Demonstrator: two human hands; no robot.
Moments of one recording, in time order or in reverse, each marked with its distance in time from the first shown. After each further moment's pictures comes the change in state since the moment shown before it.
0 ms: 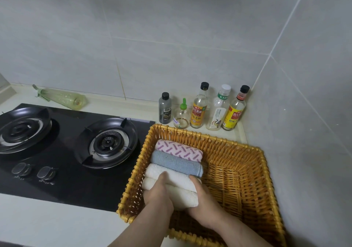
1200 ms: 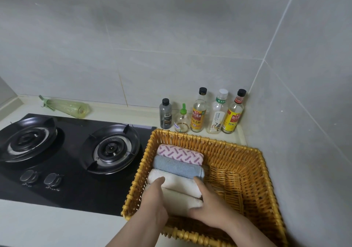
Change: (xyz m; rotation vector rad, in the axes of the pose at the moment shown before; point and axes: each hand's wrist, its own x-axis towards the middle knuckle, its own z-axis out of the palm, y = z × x) left_hand -0.031 0.017 -0.034 0.109 -0.269 0.114; right_hand -0.028 -0.027 -0.034 -0.120 -0.057 0.055
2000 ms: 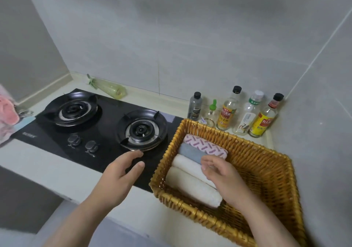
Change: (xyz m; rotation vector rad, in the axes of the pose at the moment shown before) left_hand -0.061 0.064 -0.156 0.885 -0.090 0.949; right_hand -0.031 -0.082 -0.025 0.408 0.082 -0.248
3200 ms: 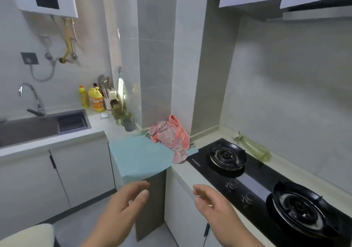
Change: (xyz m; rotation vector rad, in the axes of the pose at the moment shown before) left_hand -0.277 -0.180 -0.382 -0.099 0.707 -0.101; right_hand -0.114 -0.253 0.459 -0.111 -0.529 -0.444
